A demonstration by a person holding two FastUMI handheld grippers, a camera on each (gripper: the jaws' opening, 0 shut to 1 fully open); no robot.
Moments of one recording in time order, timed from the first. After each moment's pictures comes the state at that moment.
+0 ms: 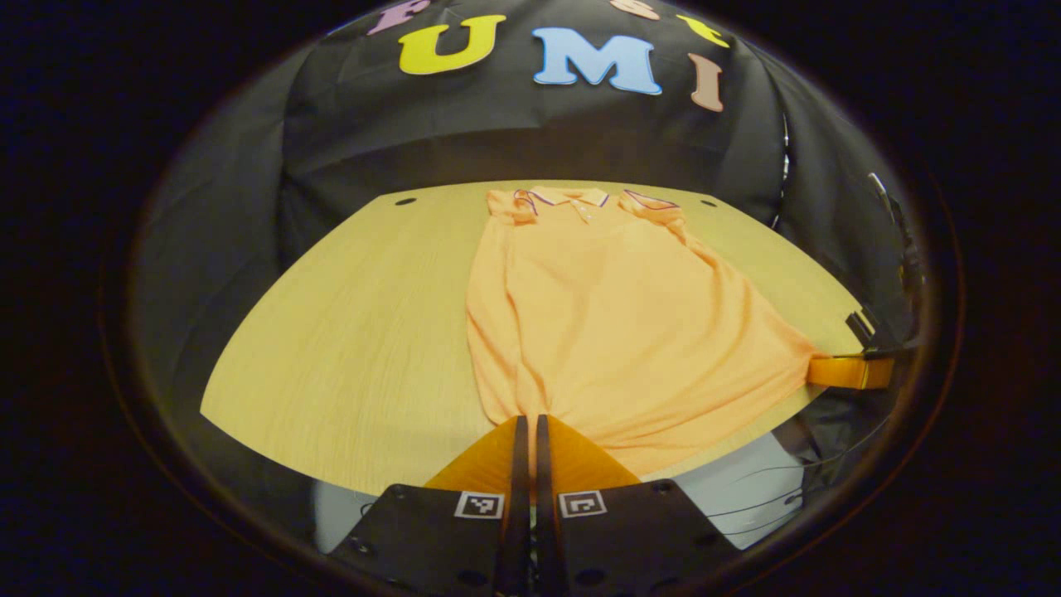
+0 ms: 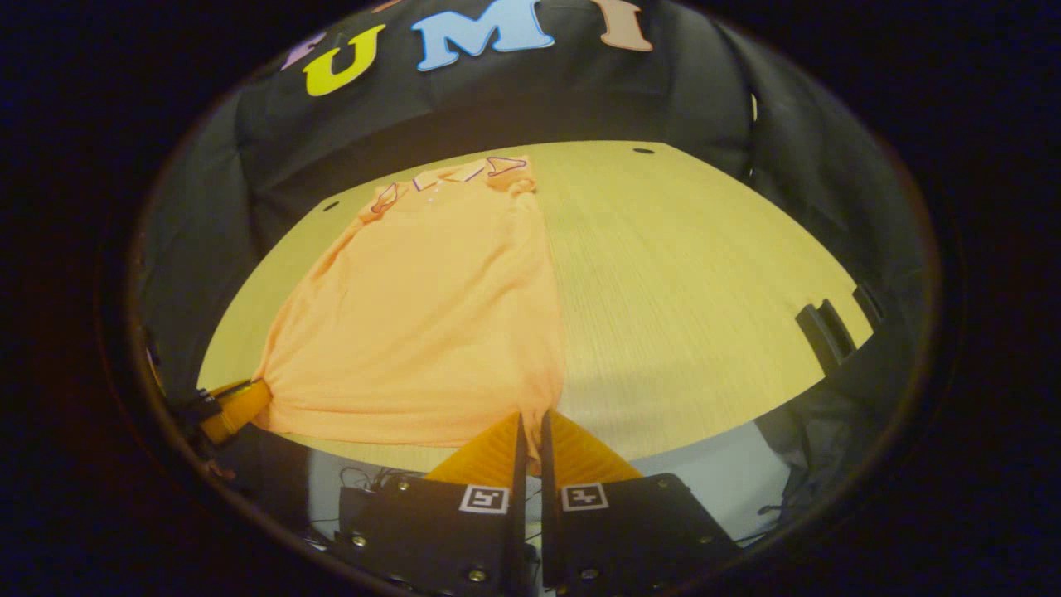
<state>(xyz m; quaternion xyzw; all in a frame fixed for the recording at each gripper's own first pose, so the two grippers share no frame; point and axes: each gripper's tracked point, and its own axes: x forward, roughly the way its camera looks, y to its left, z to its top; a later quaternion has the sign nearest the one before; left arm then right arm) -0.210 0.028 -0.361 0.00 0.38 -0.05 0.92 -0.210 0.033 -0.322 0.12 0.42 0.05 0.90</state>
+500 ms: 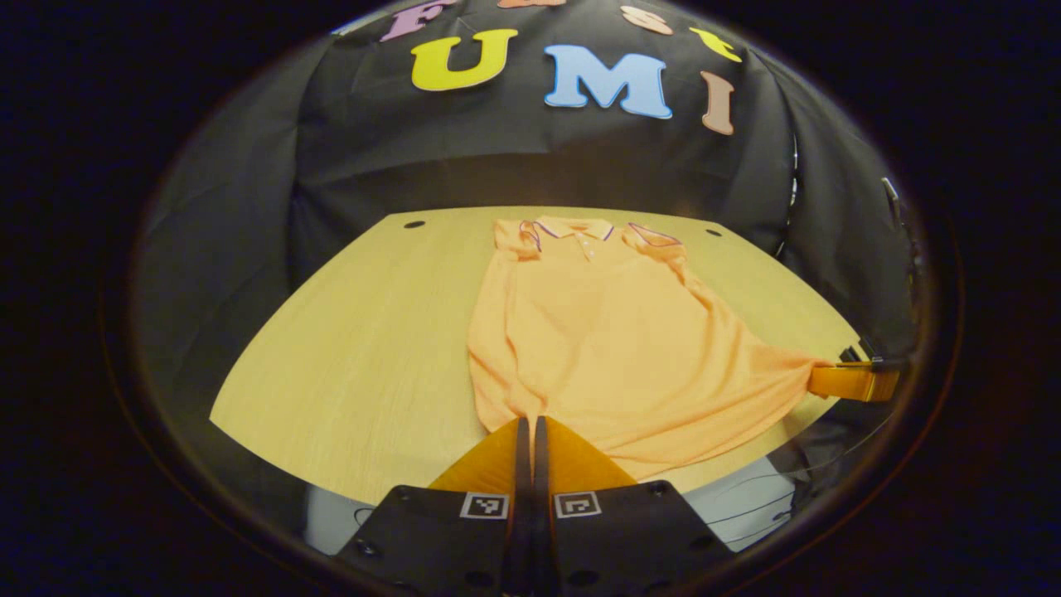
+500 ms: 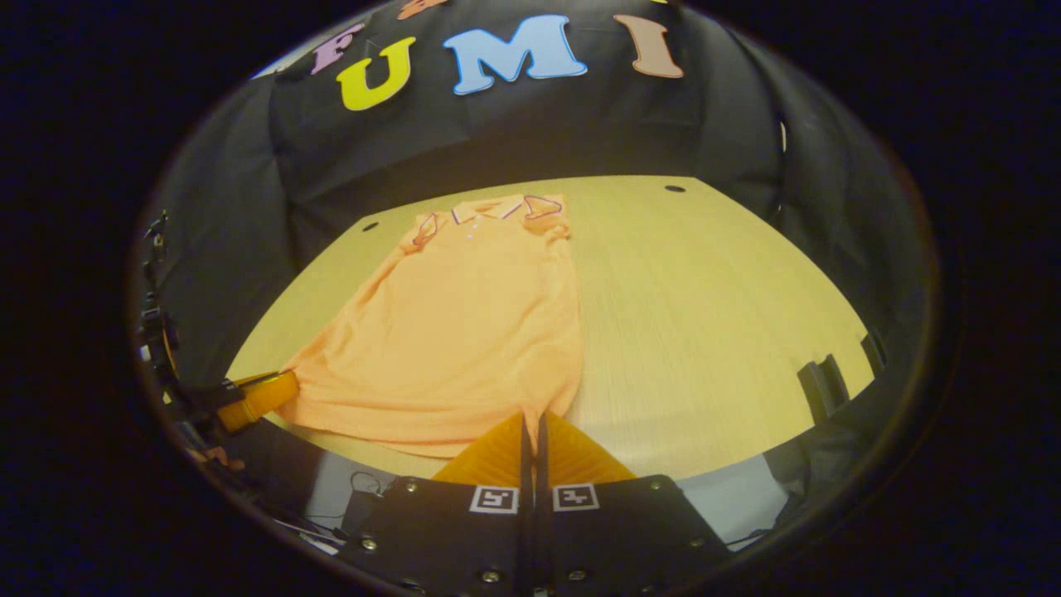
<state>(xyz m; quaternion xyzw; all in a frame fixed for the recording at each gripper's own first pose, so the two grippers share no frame) -0.182 0.017 -0.305 0.00 0.33 -0.04 0.94 -0.188 0.031 -0.260 0.10 0.36 0.10 0.92</state>
